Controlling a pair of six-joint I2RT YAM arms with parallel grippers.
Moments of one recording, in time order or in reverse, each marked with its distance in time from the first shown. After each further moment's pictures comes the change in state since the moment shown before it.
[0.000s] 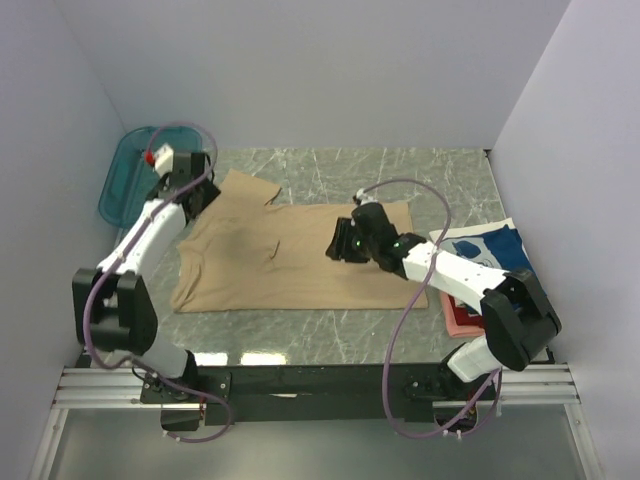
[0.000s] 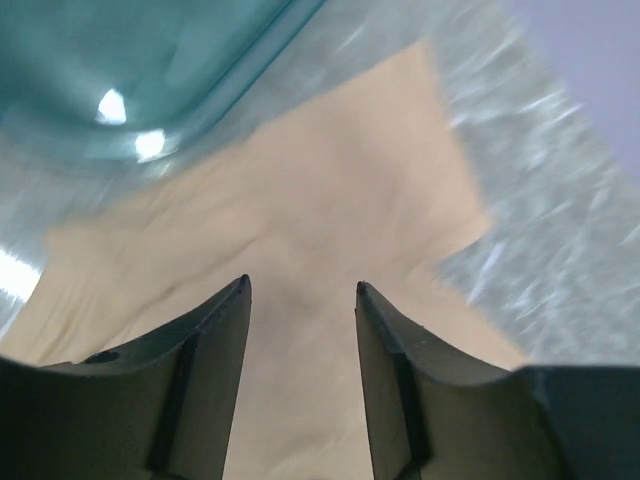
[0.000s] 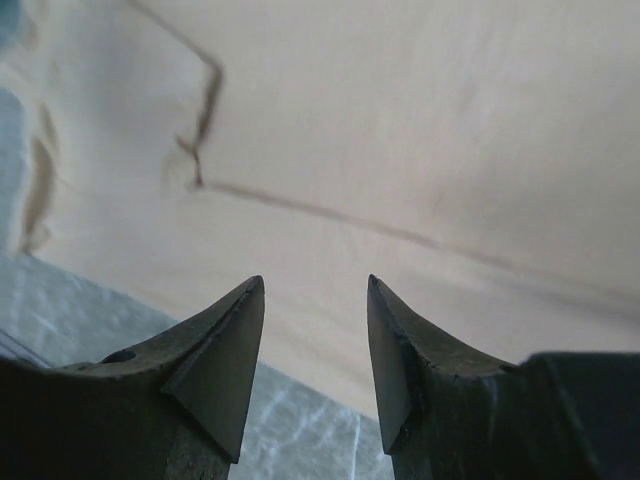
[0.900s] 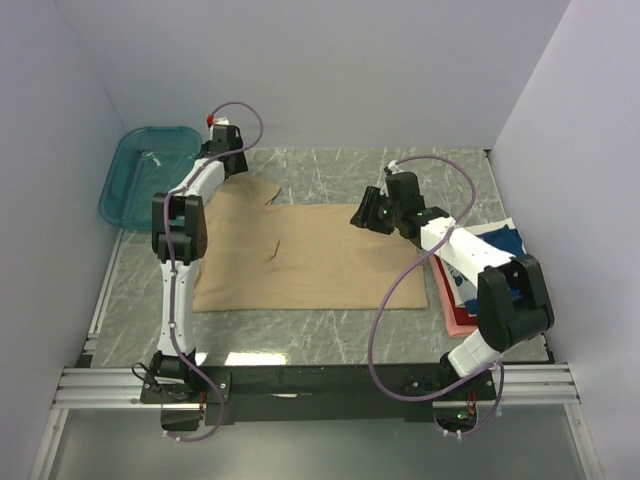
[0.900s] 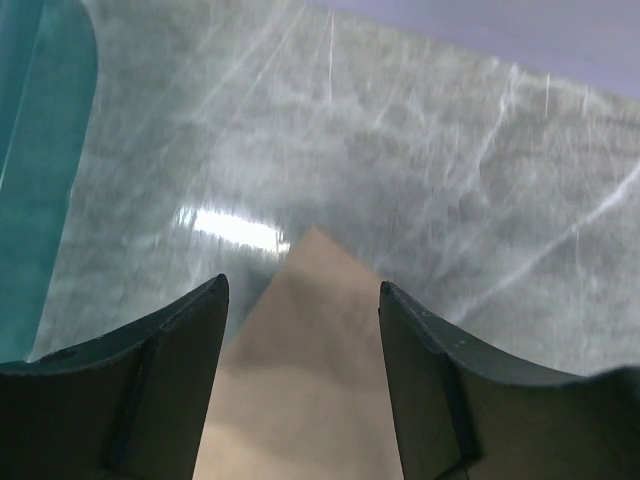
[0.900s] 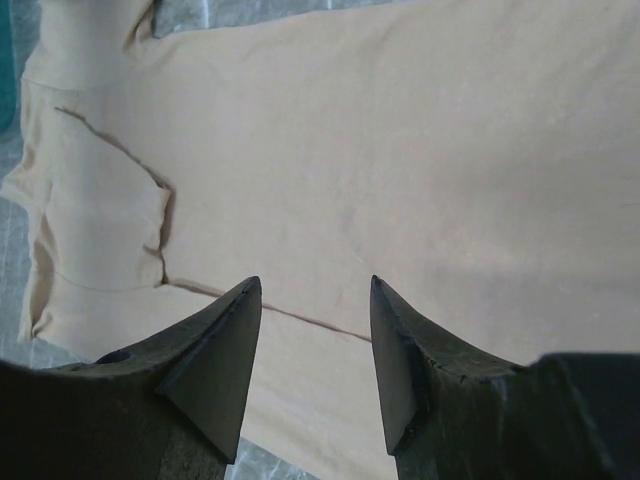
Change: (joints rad) left arm 0.009 0.946 0.866 0.148 0.083 0.535; right arm -0.285 0.089 0.153 -0.026 -0.133 -0.096
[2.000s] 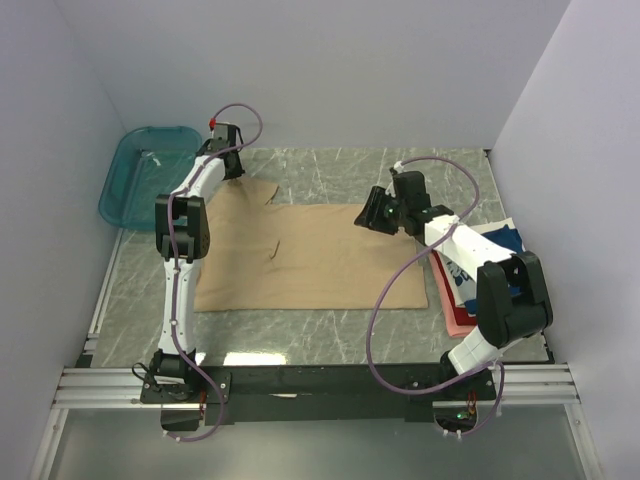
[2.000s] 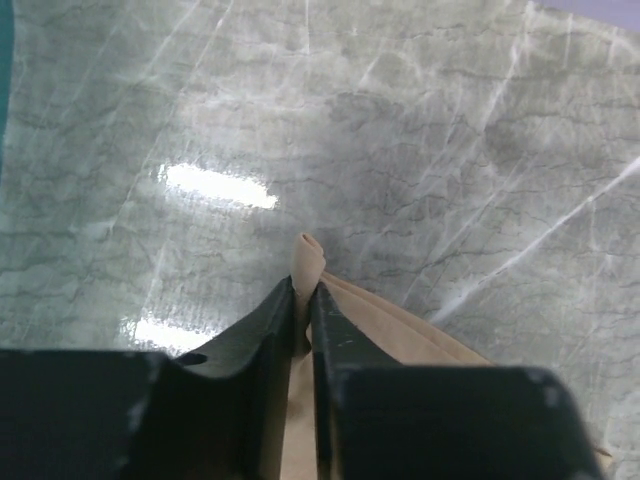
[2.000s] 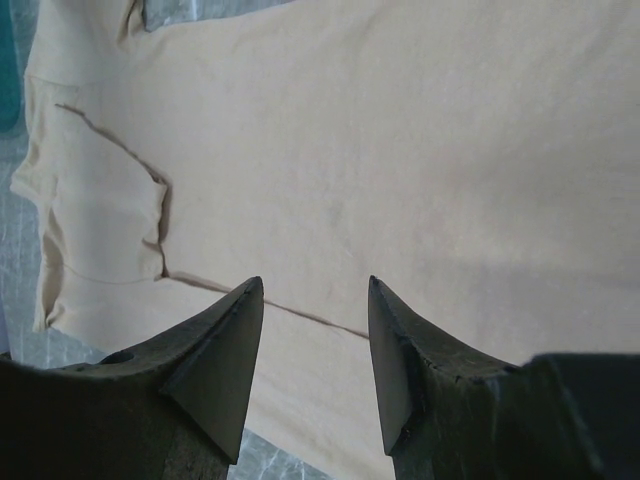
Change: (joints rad) left arm 0.010 0.111 0.189 -0.195 0.069 -0.018; right arm -0.056 0.022 -0.002 -0.012 -0.080 0.000
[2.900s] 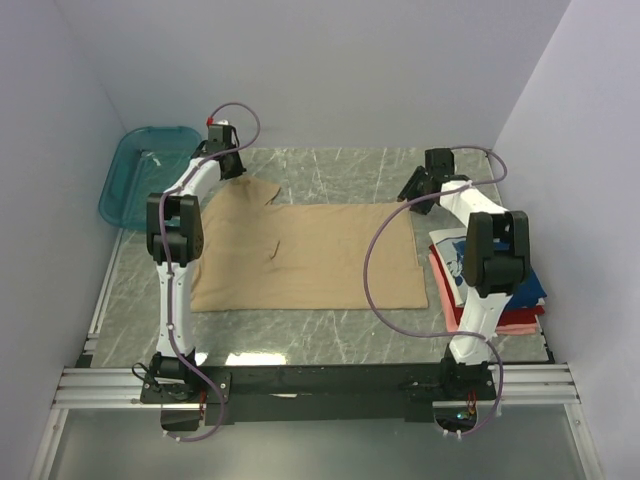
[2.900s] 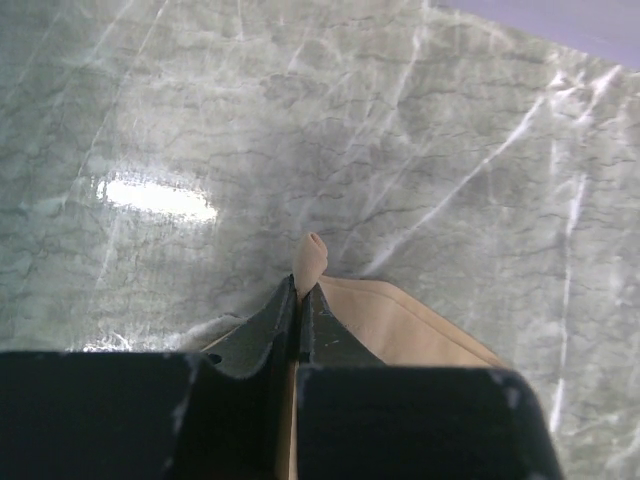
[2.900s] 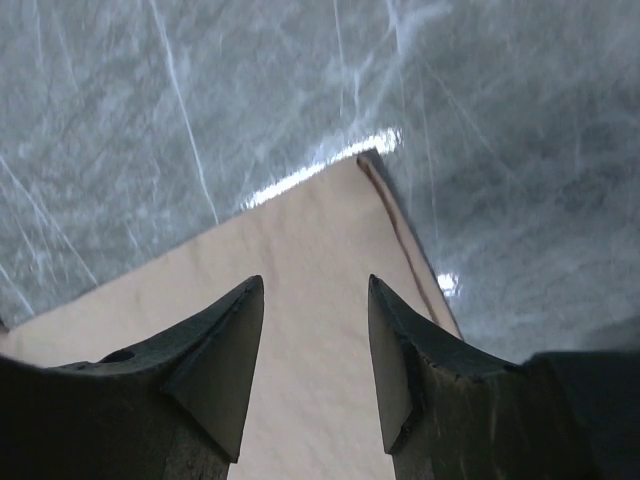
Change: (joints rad) left arm 0.003 -0.138 -0.205 0.145 0.128 -0.048; right arm -0.272 0.358 0.342 -0.157 0.179 0.074
